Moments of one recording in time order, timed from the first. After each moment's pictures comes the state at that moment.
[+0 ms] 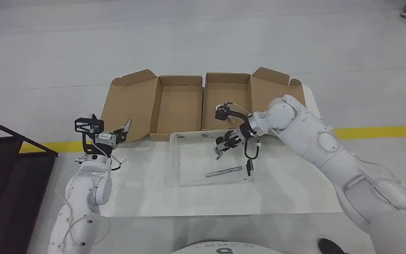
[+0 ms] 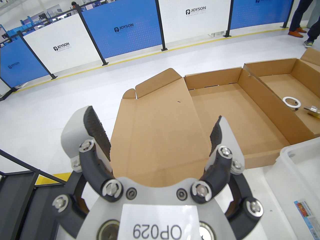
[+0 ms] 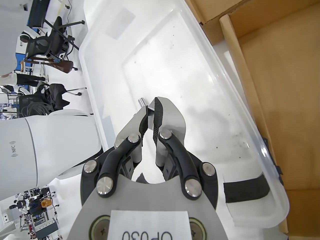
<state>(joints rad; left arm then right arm) 1.73 -1.15 -1.60 -1.80 1.33 0.00 0.00 -0.70 -1.11 0.60 -1.11 0.03 -0.61 1.21</state>
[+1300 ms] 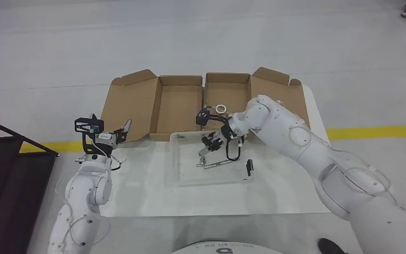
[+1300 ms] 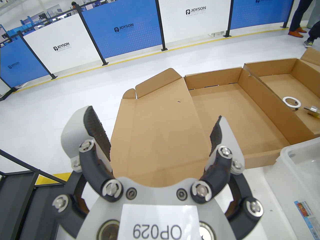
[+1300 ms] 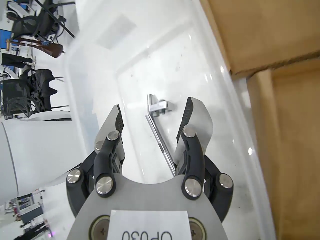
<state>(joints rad) 1.73 -1.15 -1.60 -1.80 1.33 0.00 0.00 -0.58 -1.28 0.43 -0.90 -0.02 -0.78 1.04</state>
